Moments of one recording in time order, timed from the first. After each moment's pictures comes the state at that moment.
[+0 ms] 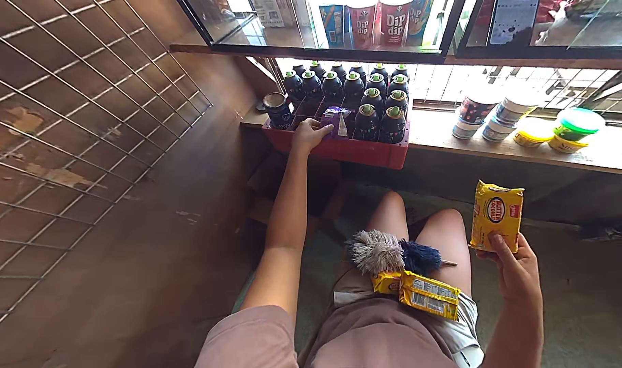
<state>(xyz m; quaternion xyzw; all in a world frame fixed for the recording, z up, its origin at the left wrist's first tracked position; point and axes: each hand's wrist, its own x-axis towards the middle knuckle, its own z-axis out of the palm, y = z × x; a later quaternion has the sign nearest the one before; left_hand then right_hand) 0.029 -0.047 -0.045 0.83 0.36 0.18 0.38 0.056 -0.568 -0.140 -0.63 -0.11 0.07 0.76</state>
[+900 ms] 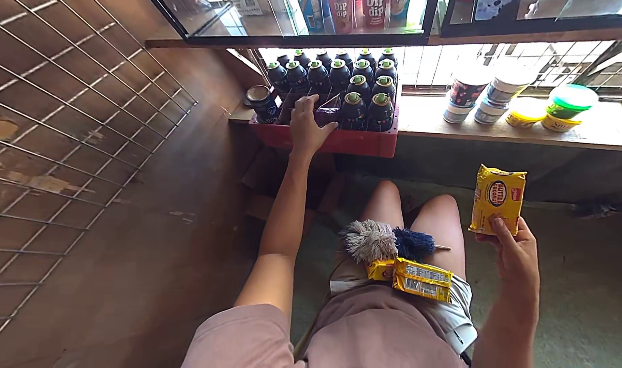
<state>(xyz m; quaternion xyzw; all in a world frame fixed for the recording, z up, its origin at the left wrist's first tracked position) 0.029 -0.109 -0.030 0.91 0.24 0.30 0.17 0.066 -0.583 -0.147 -0.62 -0.10 0.06 0.77</state>
